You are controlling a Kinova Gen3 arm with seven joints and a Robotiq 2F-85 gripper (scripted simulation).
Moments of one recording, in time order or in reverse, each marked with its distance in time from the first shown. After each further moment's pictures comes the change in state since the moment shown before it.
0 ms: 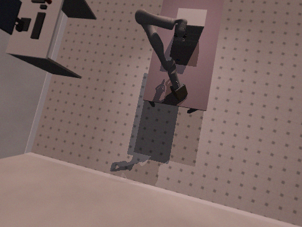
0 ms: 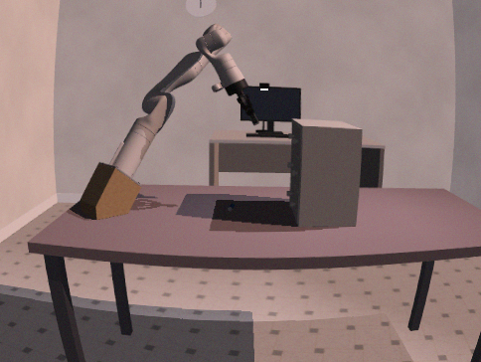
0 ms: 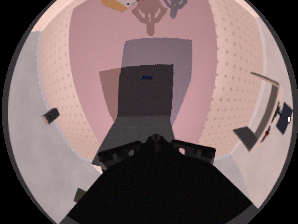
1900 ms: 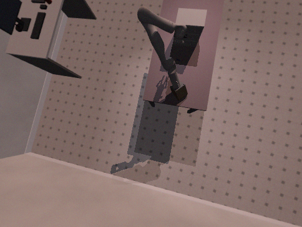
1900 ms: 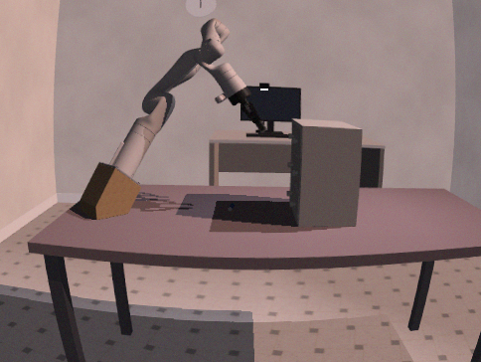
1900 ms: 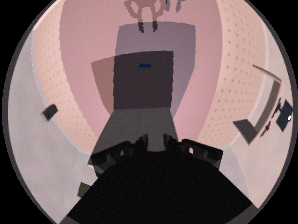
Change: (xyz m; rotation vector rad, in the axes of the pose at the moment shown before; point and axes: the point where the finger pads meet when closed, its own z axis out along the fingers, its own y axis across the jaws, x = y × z) arm -0.009 0.000 0.031 -0.003 -0.114 0.014
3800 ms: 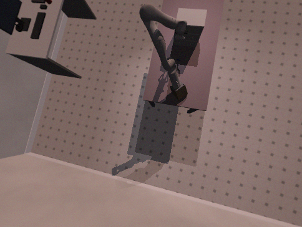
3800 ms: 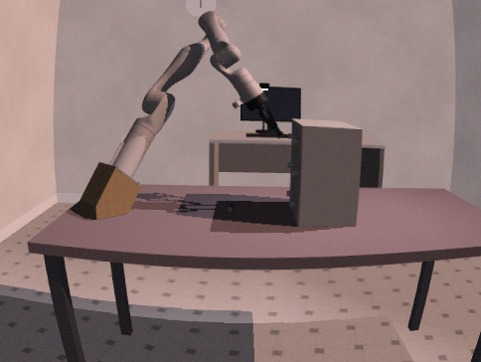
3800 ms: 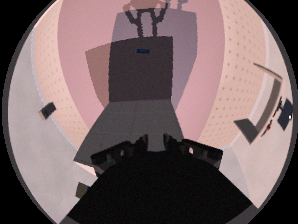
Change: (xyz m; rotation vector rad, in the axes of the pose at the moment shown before) arm -0.036 0.002 0.047 -0.004 0.003 -0.004
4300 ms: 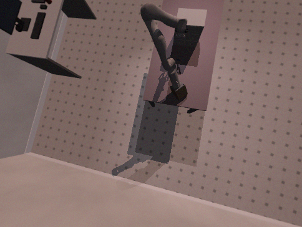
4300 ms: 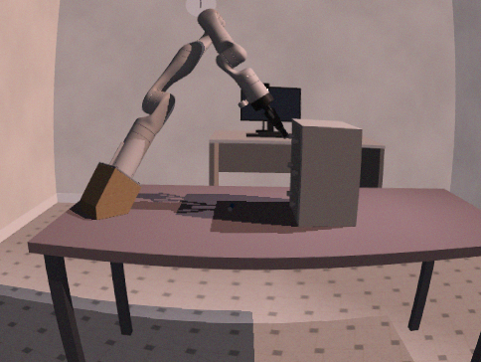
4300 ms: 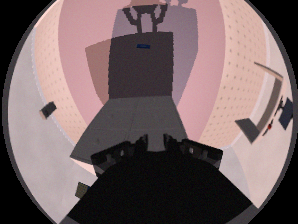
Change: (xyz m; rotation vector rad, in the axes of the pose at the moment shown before) arm -0.015 -0.001 0.011 0.008 0.002 -0.001
